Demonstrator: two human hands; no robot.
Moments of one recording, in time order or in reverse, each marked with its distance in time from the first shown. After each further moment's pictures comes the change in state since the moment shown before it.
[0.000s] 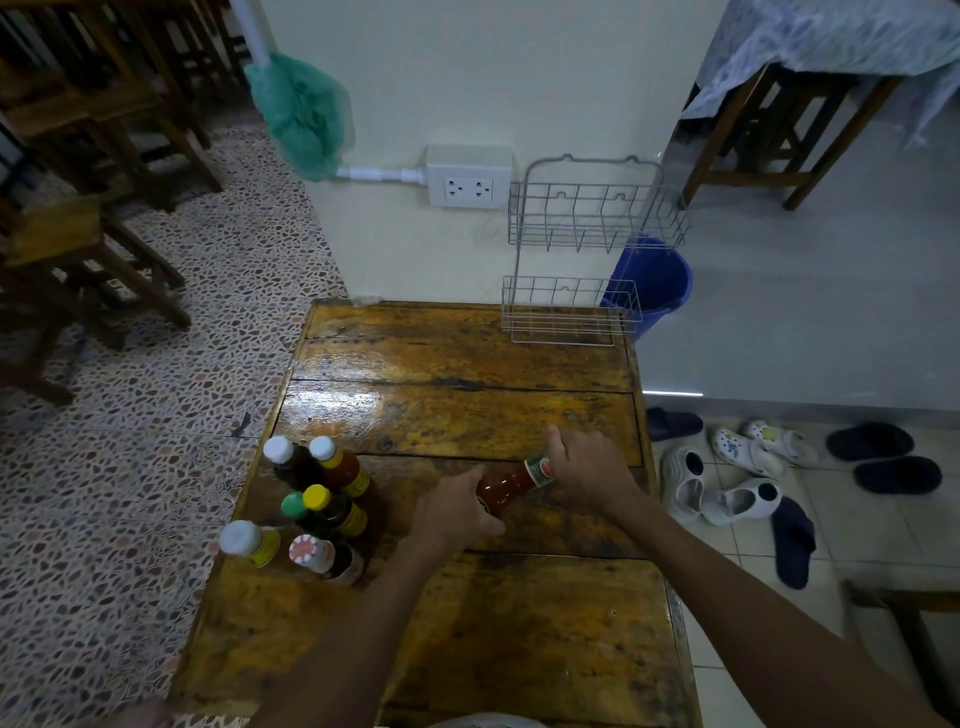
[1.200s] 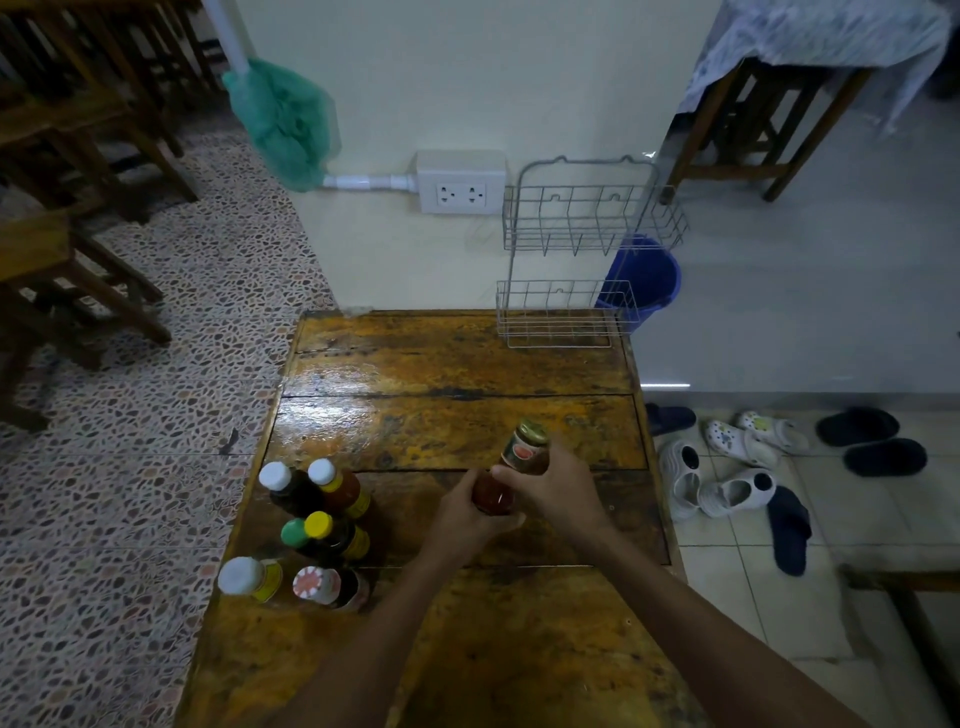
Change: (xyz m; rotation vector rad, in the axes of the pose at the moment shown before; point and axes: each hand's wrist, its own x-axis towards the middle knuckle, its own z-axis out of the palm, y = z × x) left_hand 0.013 -0.017 0.012 -0.633 0.031 -0.009; right_hand -0.009 -0.057 0.012 0.805 0.094 0.335
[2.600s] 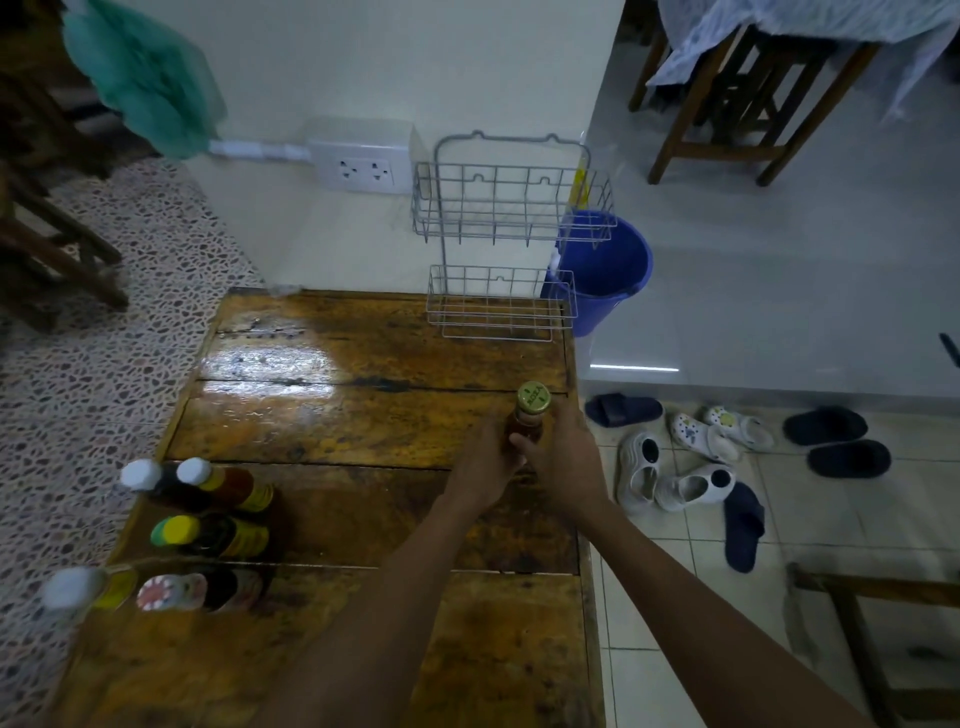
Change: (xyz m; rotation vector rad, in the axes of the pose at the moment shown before) left_hand 0.106 0.068 0.138 0.243 0.050 0.166; right_hand 0.075 0.089 -0.109 -0.280 0.159 -0.128
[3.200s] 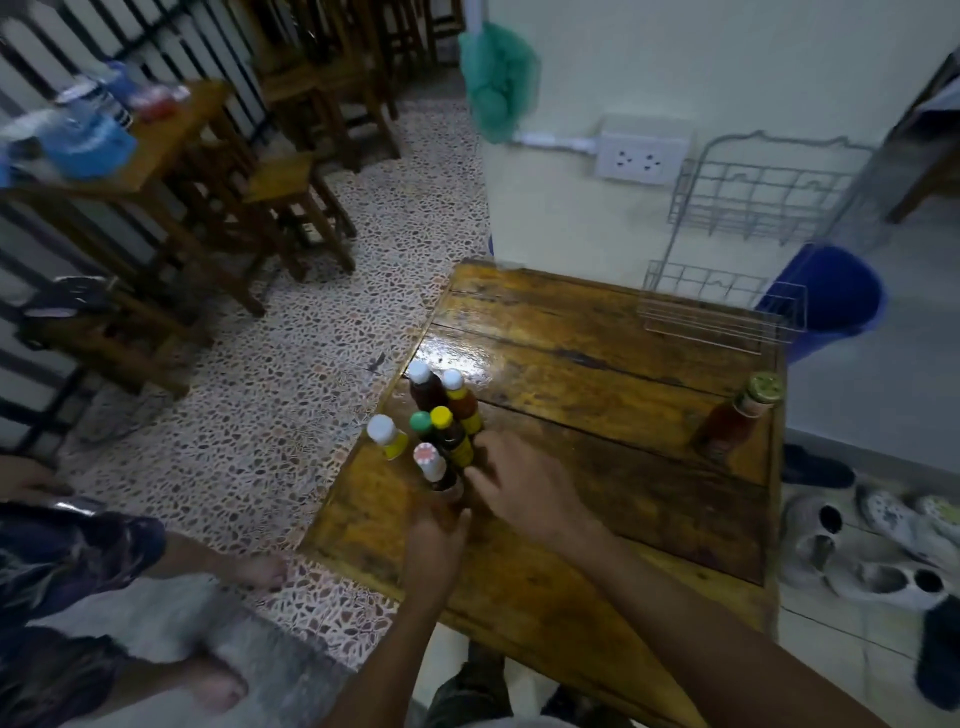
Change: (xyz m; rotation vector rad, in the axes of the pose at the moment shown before) left_hand -0.280 -0.163 -0.131 -0.044 0.674 -0.430; right_hand -0.156 -0.196 0.137 -0.170 -0.357 -0.730
